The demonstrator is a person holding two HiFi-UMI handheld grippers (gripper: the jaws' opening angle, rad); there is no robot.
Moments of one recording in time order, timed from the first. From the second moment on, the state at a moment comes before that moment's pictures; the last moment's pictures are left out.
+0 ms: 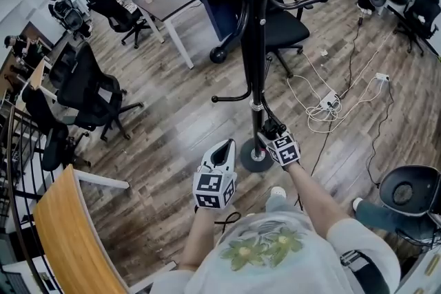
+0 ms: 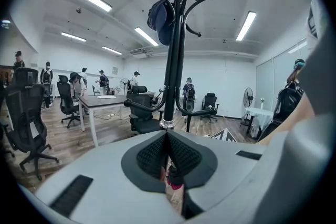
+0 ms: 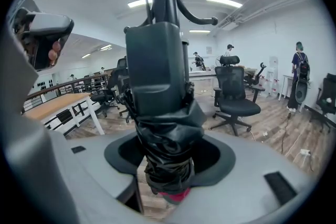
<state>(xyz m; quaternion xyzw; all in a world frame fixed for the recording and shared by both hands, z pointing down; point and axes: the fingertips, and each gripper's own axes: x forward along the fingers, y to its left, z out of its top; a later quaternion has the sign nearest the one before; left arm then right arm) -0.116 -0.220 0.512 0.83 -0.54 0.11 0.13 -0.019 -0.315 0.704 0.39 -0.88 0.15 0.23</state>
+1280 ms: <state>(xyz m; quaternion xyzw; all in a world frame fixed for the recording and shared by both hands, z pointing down) -0.104 -0.215 0.509 0.84 -0.52 0.11 0.13 -0.005 -0.299 0.667 0.43 -0.87 0.19 0.16</state>
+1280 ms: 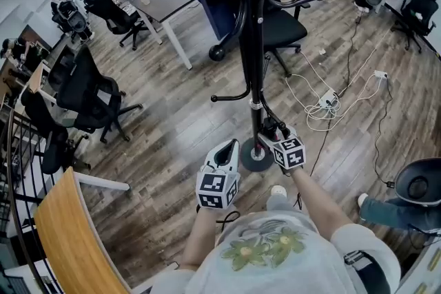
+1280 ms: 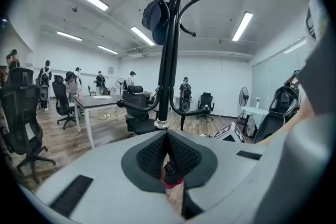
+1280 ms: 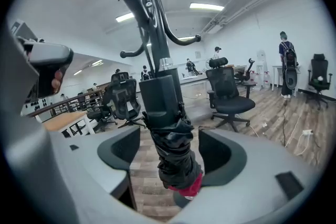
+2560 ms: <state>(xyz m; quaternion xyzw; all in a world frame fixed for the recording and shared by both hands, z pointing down) -0.082 -0.206 0.490 0.86 -0.49 0.07 0.14 0.002 -0.201 0.511 0.40 -0.91 0.06 0.08</state>
